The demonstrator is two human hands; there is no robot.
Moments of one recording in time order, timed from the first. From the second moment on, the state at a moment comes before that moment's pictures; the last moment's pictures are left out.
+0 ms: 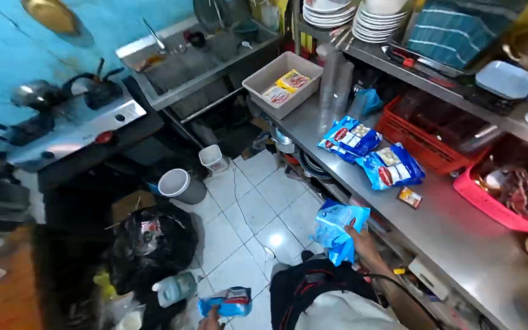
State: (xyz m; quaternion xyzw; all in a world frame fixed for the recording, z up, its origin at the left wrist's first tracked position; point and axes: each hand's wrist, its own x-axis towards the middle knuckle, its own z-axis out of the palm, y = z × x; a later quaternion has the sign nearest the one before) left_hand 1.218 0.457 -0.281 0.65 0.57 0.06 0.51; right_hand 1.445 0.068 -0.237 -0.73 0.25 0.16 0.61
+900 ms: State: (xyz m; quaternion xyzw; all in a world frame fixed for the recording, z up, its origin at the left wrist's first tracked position) left_hand 2.160 0.632 -0.077 0.80 -0.05 -0.13 0.58; right_hand 1.843 0.269 -0.179 -0.61 0.44 -0.16 0.64
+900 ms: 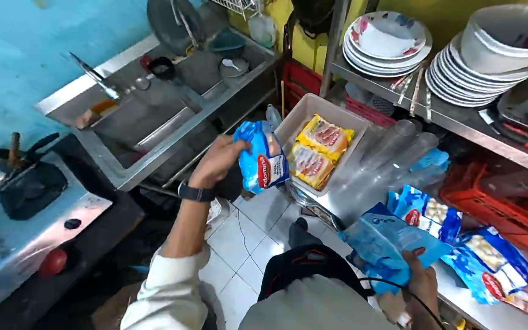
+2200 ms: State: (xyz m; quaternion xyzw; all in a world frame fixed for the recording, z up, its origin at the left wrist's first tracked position) left_hand 2.367 0.536 -0.268 0.79 -0.42 -0.41 0.17; right_hand 2.241 0.337 -0.091 -0.62 0.43 -0.16 0.64
